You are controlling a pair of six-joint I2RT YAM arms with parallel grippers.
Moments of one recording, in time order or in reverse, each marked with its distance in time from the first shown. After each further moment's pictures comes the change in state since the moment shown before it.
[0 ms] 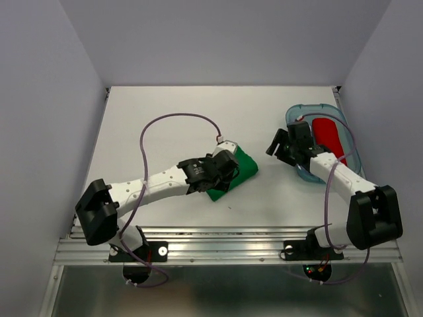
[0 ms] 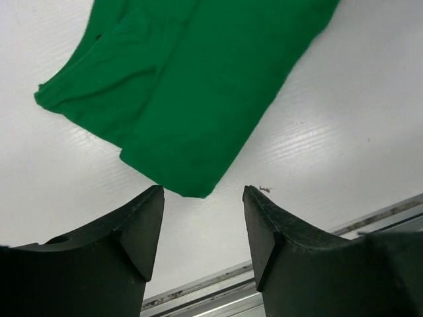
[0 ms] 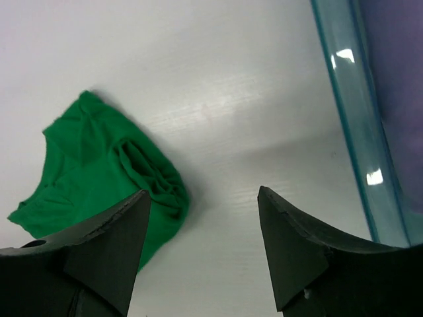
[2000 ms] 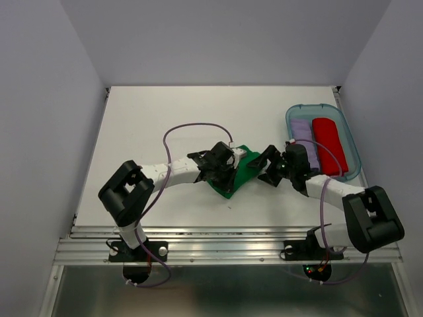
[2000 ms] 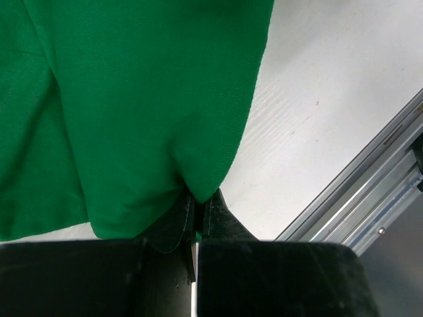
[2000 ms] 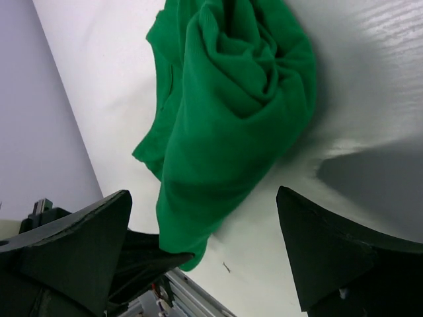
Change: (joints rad) left arm 0.165 0.249 -0.066 0.301 0.631 0.232; right arm 0.024 -0.055 -0.408 0.519 -0.426 0.353
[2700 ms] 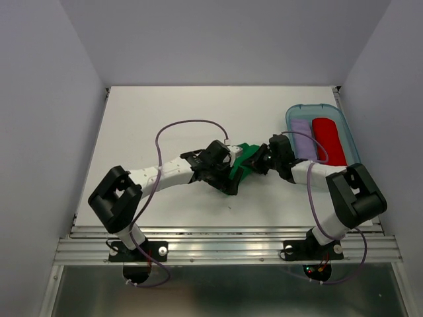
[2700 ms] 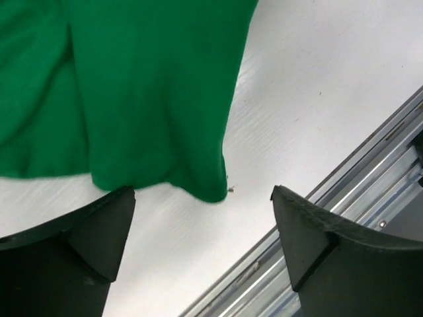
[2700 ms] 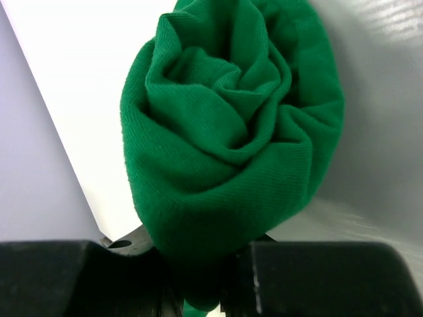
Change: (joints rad) left arm 0.010 -0.077 -0.020 -0.042 -0.030 -0.006; right arm 0.098 0.240 0.185 0.012 0.106 0.043
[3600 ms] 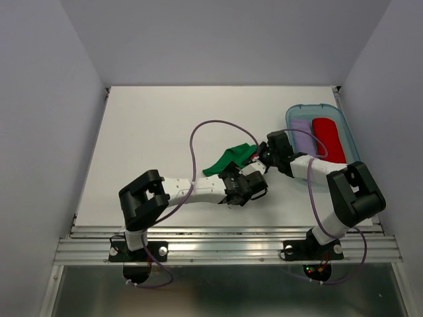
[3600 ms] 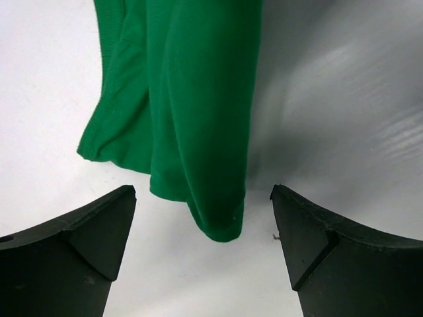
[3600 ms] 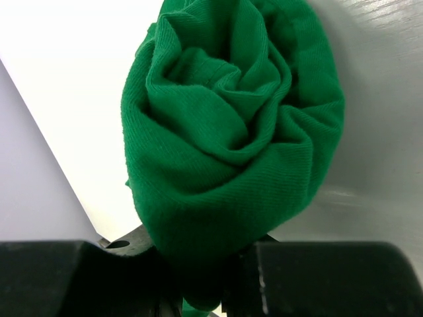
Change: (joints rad) left arm -0.357 0.174 0.200 -0.182 -0.824 0.008; right arm 0.000 0.016 0.100 -0.178 0.009 -0.006
